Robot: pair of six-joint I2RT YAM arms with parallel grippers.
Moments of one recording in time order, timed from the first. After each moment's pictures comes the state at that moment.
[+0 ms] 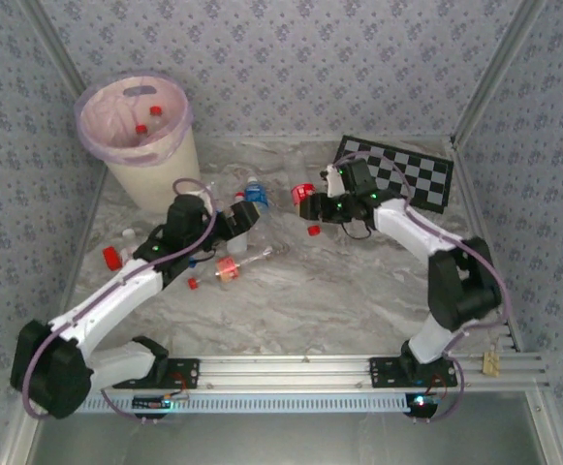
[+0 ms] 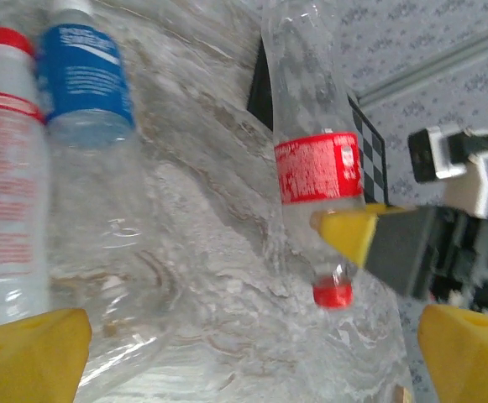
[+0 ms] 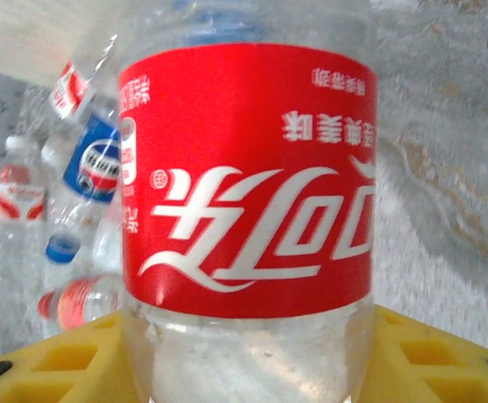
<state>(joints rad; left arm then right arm) -0.55 1.16 0.81 -0.10 0.19 -0.89 0.40 1.60 1.14 -0.37 -0.48 0.39</state>
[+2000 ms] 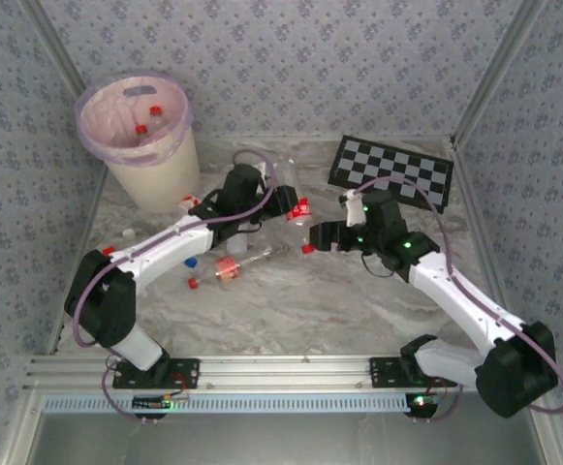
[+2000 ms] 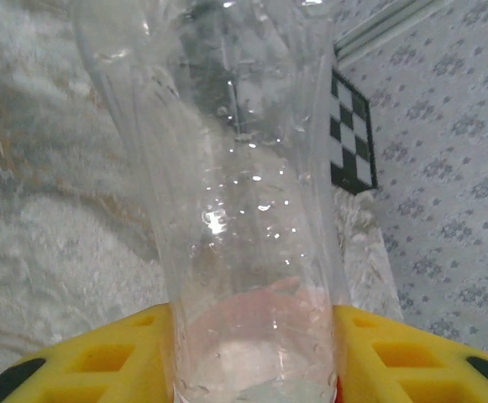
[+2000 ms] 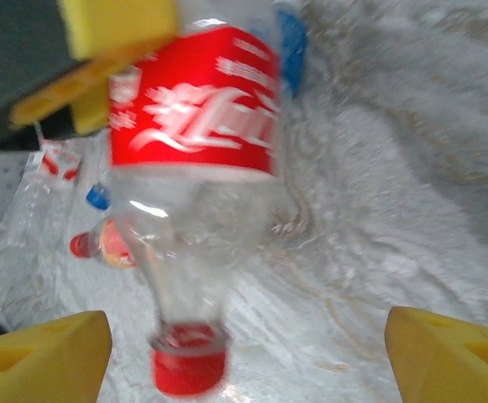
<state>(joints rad) -0.67 1.58 1.20 -0.12 0.17 -0.82 0.45 1.11 0.86 -0.38 -0.35 0.38</state>
